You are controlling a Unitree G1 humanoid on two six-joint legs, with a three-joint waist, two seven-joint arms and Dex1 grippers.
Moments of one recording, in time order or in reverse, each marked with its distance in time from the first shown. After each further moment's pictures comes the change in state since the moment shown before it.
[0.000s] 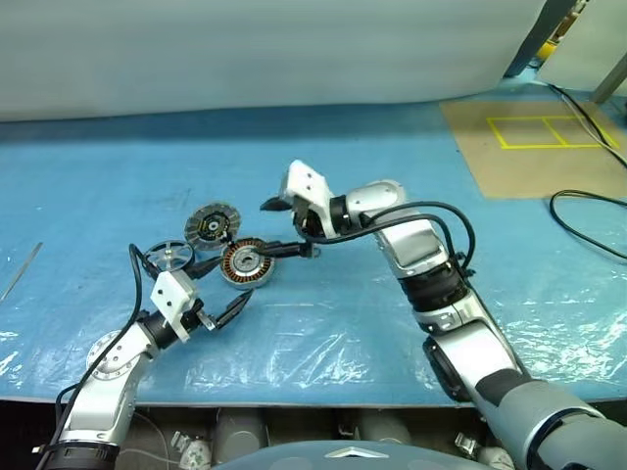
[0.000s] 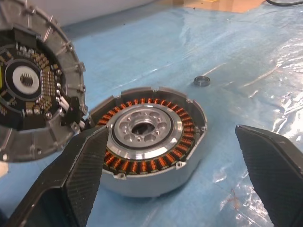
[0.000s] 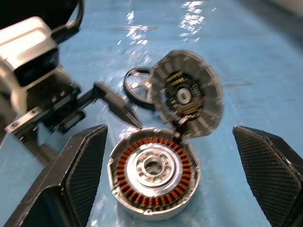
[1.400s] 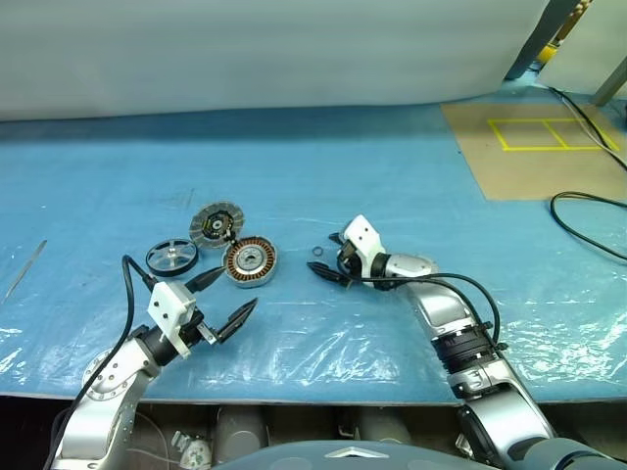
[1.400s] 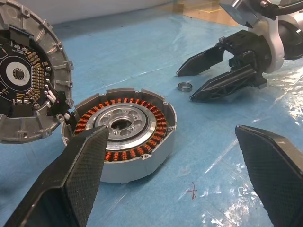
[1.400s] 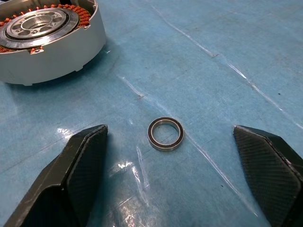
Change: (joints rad) left arm 0.114 -0.014 0.015 -0.163 -0.051 0.098 0.030; right arm 0.327 -0.114 -0.006 0.171 0.032 -0.271 -0.350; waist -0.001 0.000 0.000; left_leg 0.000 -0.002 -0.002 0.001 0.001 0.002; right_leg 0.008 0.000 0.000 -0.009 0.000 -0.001
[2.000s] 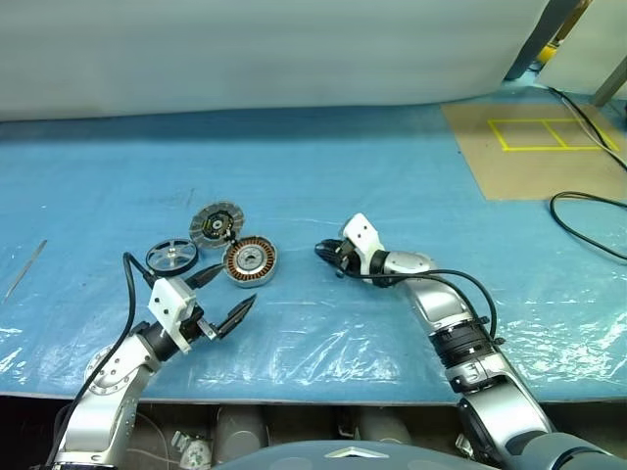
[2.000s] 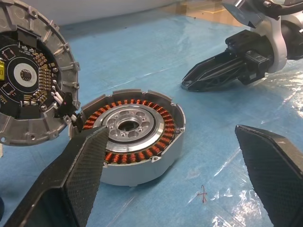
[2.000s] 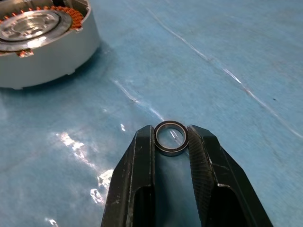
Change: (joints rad) left arm -0.029 -0.003 0.003 0.041 0.004 -0.023 0.001; right arm -0.034 0.030 -0.006 0.057 0.026 -0.036 0.021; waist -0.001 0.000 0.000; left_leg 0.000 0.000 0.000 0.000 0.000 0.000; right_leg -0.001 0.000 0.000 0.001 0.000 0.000
